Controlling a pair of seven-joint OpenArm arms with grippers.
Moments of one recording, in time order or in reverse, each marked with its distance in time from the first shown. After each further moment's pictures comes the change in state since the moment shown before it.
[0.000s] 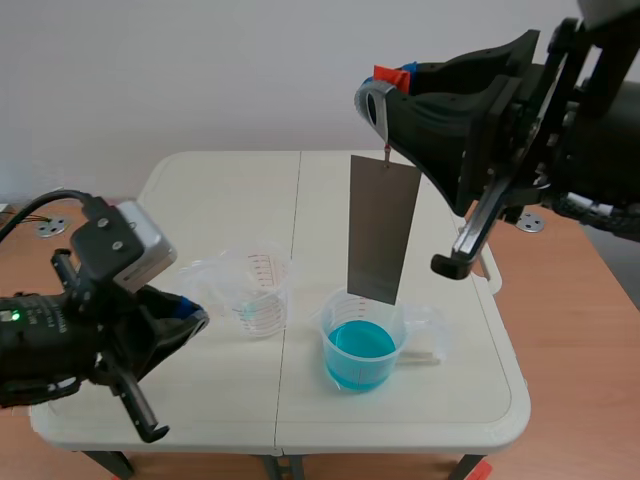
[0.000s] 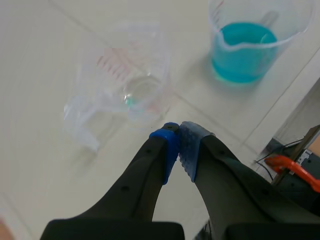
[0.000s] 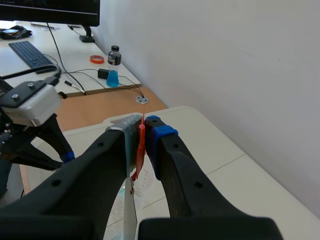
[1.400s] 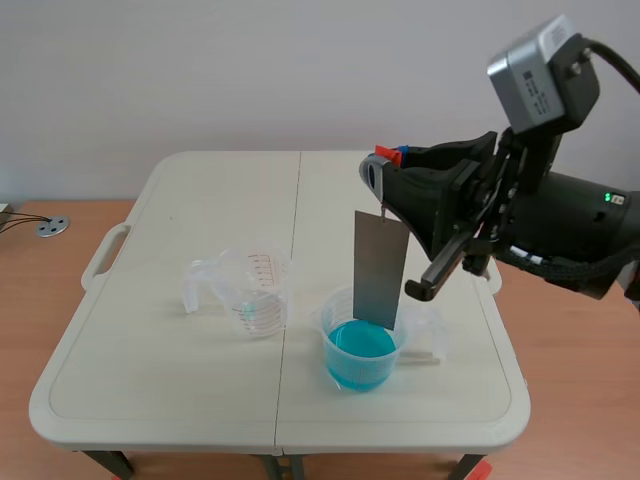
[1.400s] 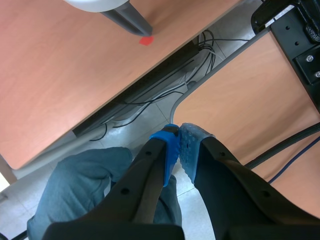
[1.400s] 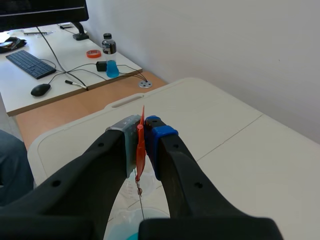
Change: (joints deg) left arm 47.0 -6.8 -21.5 0.2 0.0 16.1 -4.4; right arm 4.7 -4.2 -5.9 -16.5 1.2 -0.2 2.9
